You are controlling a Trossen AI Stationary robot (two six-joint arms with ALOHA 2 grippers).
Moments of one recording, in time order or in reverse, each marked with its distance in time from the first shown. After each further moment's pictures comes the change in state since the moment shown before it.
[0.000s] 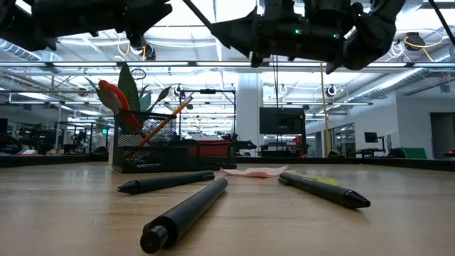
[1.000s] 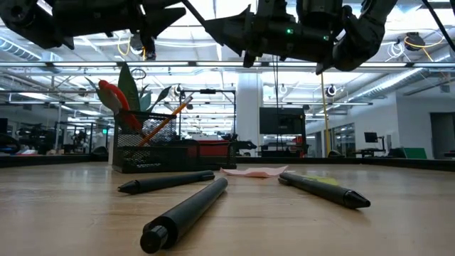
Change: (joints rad) left arm 0.076 0.082 0.085 -0.026 0.089 -0.201; right arm -0.033 0.041 0.055 0.016 -0.067 0.051
